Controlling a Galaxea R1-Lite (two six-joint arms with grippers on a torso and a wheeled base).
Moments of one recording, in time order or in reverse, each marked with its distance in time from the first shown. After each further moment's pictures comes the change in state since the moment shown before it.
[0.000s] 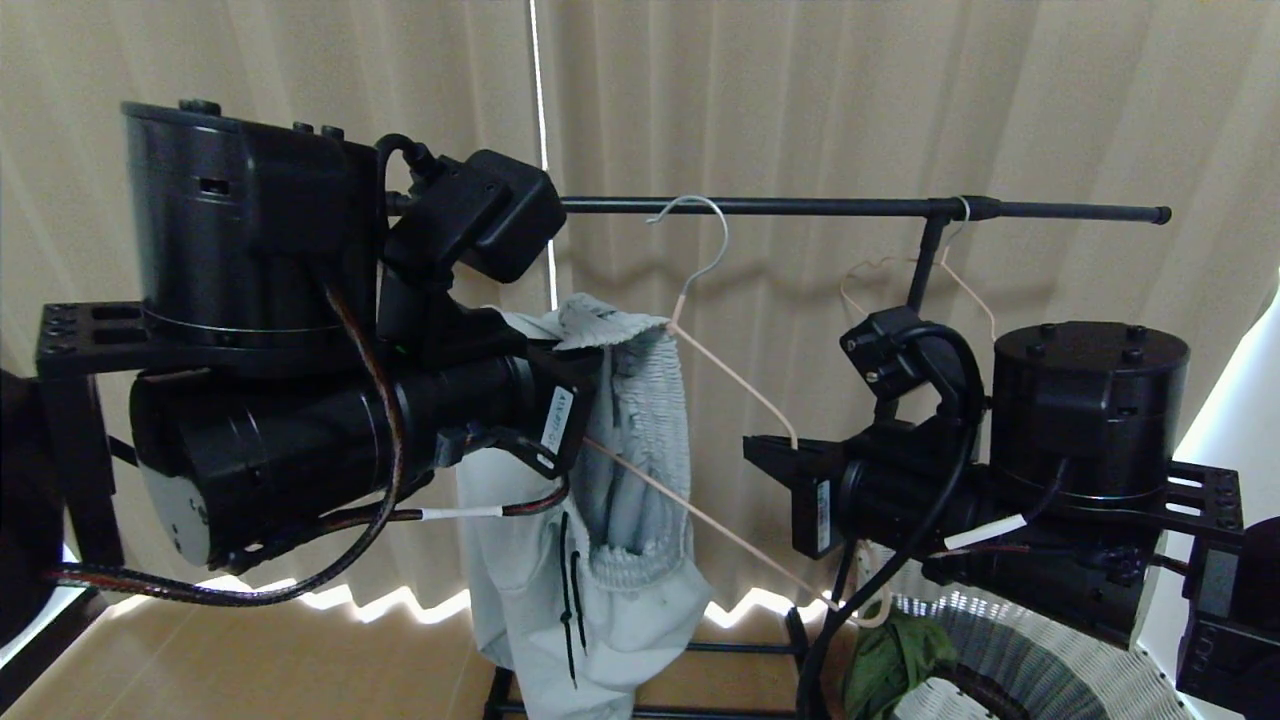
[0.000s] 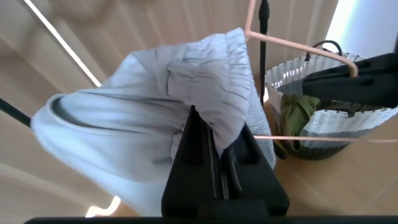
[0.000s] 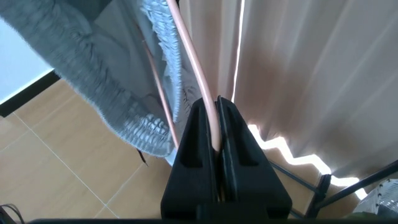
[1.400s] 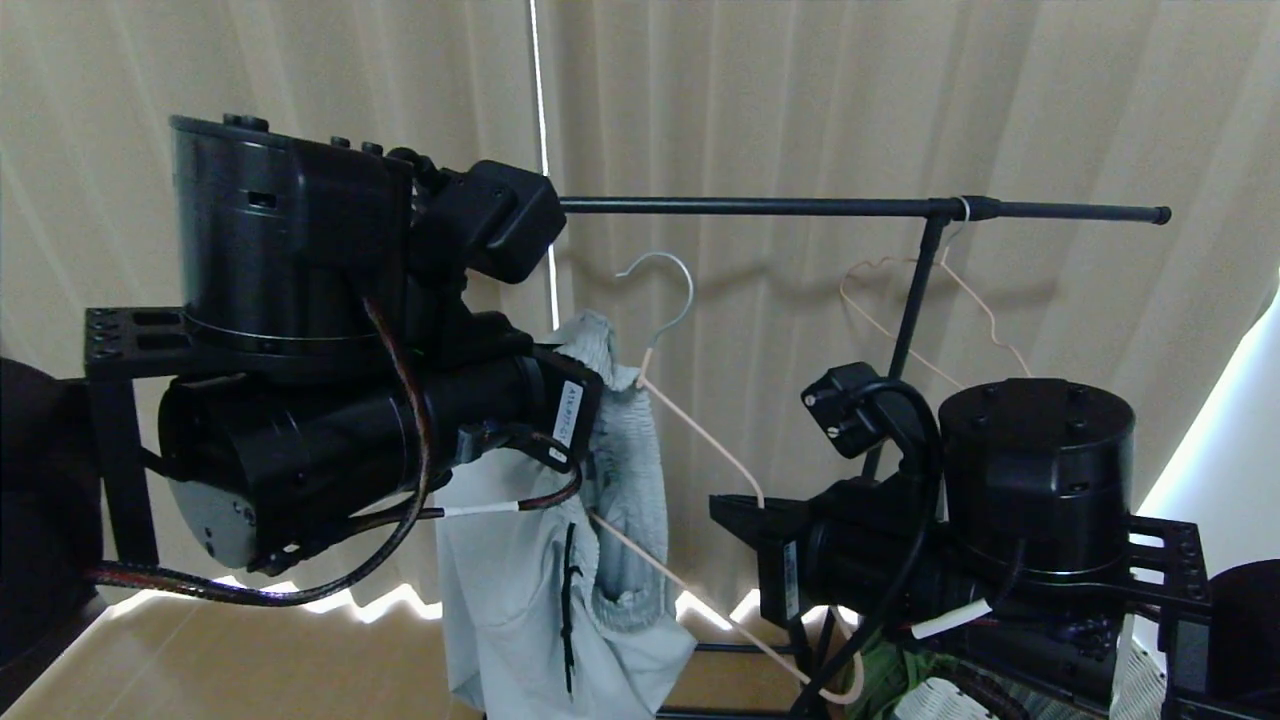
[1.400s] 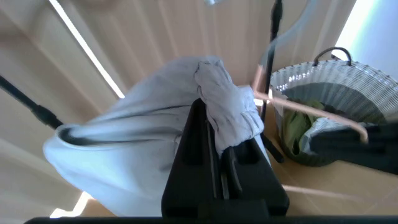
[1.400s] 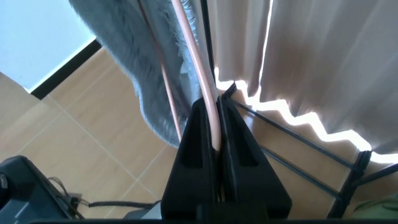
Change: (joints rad) left arm -0.008 0.022 -0.011 0.003 0.070 -0.068; right arm 0.100 0.026 0.034 0.013 -0.013 0.119
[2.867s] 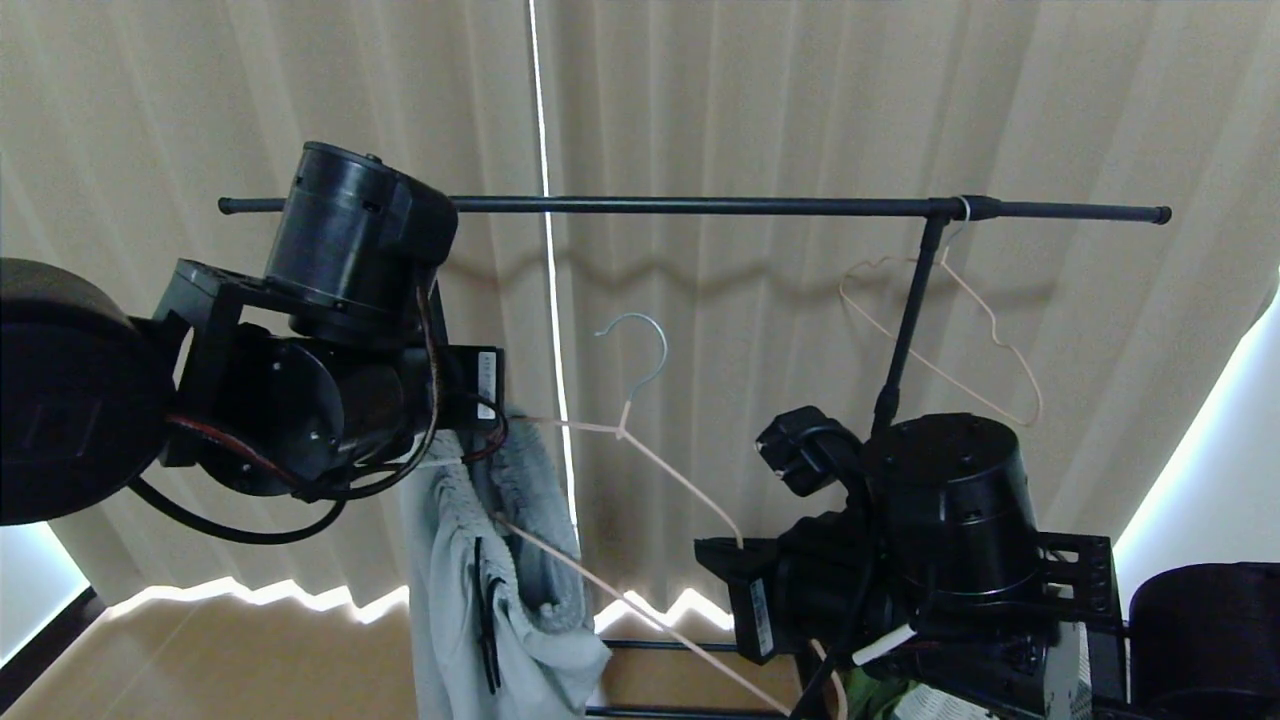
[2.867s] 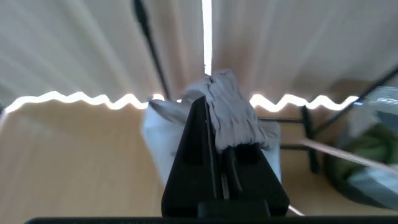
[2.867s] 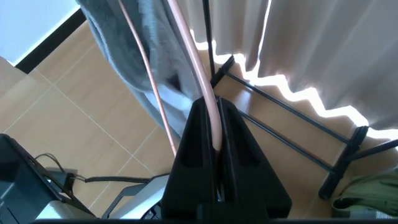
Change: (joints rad) left arm 0.125 0.075 -0.156 0.376 0.329 -0.369; right arm 0.018 0.074 -0.021 0.080 0.003 0.023
